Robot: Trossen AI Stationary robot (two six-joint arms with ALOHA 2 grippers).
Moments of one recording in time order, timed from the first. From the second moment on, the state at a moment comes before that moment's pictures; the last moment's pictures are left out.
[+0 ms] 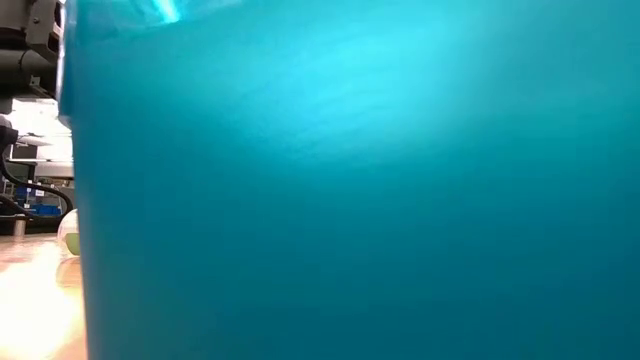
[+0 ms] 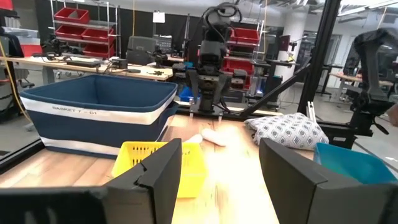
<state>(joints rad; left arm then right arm) 0.01 0.11 0.02 0.19 -0.05 -0.08 -0.02 0.98 0.53 -0.24 0.01 0.04</state>
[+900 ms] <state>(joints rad) 0.01 0.11 0.02 0.19 -0.04 -0.05 0.03 1.43 0.73 -0.54 0.15 0.12</state>
